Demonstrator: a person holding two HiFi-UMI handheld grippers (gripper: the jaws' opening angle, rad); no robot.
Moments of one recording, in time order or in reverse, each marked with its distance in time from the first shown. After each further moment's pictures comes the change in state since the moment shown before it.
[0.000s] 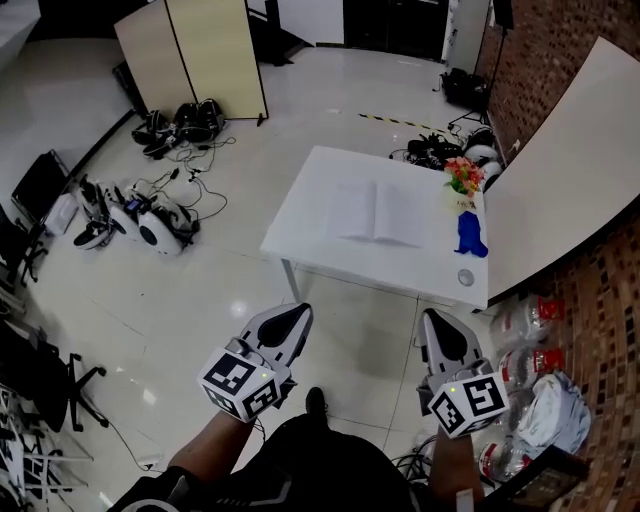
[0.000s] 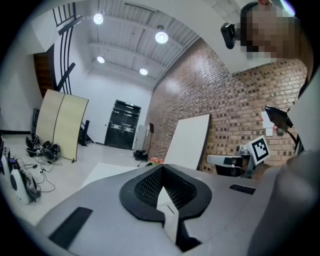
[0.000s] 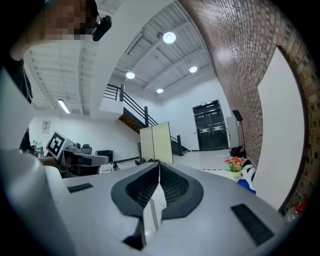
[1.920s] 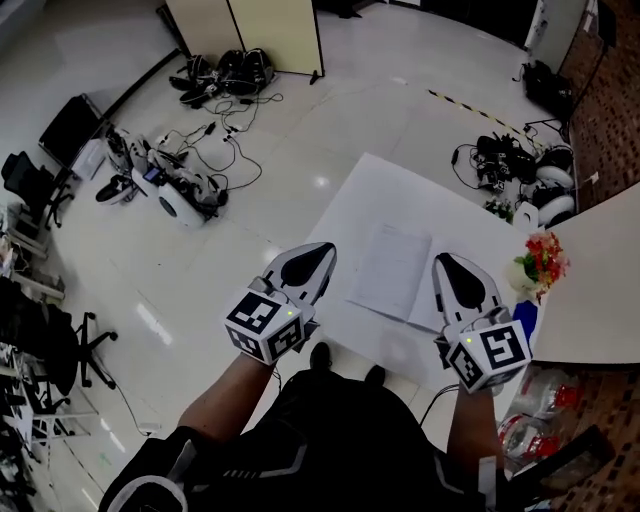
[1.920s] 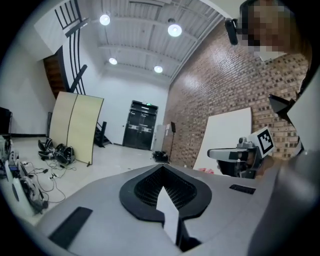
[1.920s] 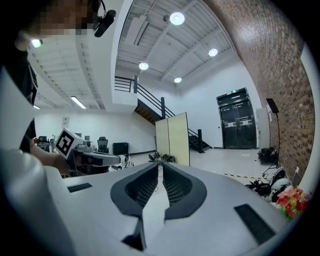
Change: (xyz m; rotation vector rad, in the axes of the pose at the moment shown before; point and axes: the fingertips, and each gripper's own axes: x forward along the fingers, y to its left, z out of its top) left arm 0.279 0.300 0.048 -0.025 0.005 0.207; right arm 0.411 -0.145 0.025 -0.068 0.076 0.274
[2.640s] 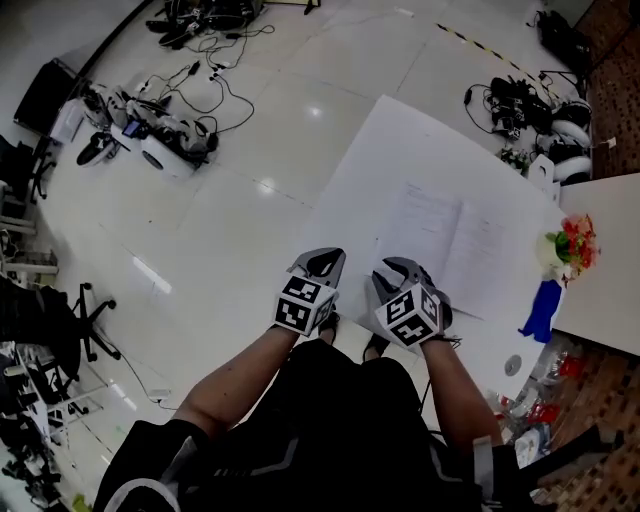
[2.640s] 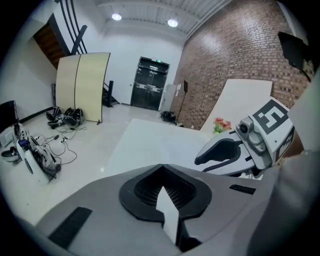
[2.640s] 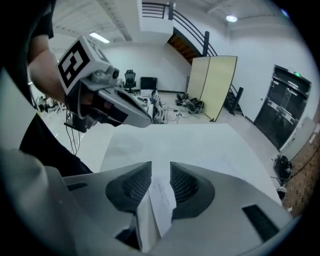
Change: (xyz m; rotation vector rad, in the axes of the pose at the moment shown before) left arm 0.030 0.091 -0.245 -0.094 0.500 0.044; right arm 0.128 0.095 -0.287 -0.352 0.745 0.305
